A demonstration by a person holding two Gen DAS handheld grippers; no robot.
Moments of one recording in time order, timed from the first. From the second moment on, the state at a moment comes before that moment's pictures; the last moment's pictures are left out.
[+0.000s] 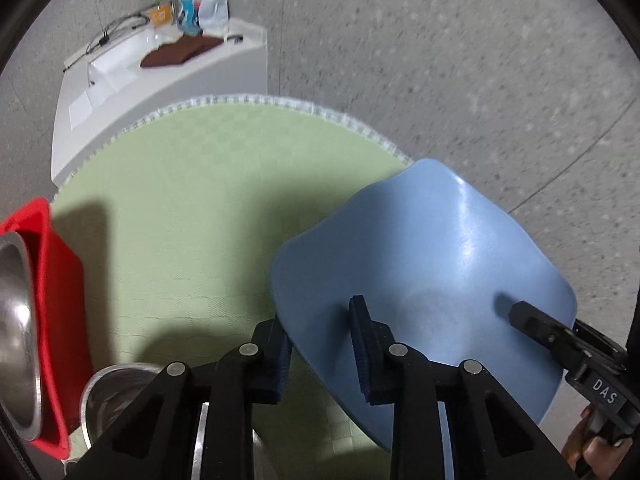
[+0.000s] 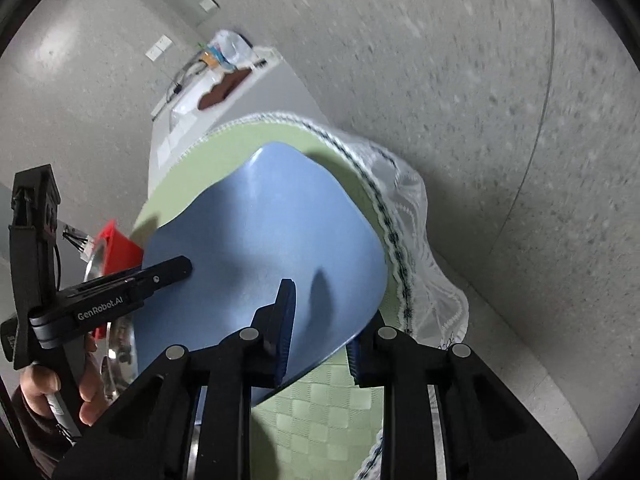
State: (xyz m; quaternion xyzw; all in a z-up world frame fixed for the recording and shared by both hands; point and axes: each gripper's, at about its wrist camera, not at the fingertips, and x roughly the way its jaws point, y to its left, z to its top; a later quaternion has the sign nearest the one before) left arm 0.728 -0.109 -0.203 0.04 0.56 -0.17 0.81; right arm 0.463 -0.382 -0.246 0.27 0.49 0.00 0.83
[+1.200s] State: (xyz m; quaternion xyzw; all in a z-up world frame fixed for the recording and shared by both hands) left arm 0.662 0.268 -0.138 -0.12 0.52 -0.01 0.85; right arm 0.577 -0.028 -0.209 0.11 0.52 0.19 0.83
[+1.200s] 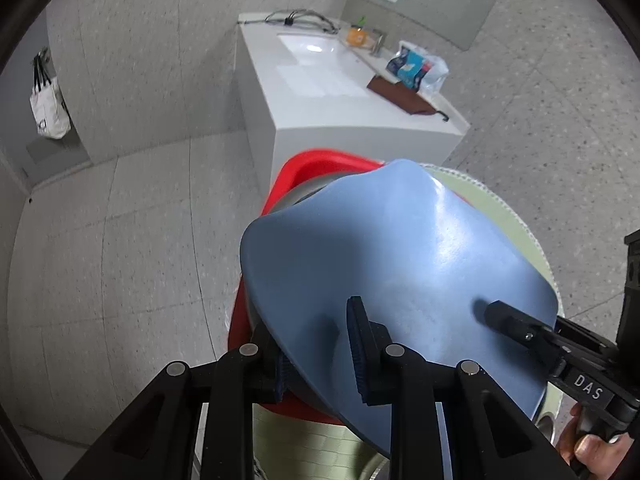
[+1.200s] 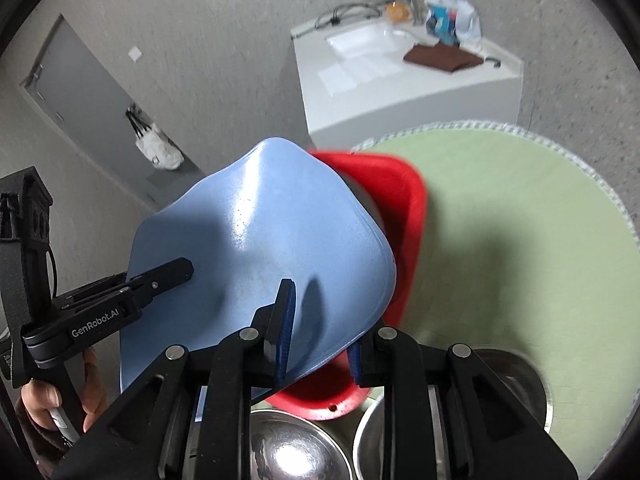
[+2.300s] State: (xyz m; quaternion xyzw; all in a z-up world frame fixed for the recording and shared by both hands) left arm 0.615 0.283 -0.139 -0.12 0.46 0.02 0.88; right arm 0.526 -0.030 -0.201 0.14 0.49 0.16 0.84
